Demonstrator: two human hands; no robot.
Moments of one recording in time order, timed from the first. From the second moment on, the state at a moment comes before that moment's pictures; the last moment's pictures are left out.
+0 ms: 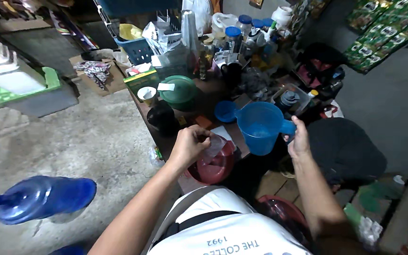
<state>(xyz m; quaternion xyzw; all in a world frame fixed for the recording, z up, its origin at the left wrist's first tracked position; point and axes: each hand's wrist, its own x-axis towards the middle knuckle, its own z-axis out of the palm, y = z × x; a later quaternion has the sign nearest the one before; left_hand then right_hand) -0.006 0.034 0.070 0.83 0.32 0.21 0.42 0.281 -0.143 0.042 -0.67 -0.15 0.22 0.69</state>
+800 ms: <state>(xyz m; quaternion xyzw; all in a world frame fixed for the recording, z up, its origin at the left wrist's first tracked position) -0.012 0.025 0.080 0.83 0.32 0.17 0.43 0.219 -0.137 0.192 -0.71 -0.63 -0.02 0.33</state>
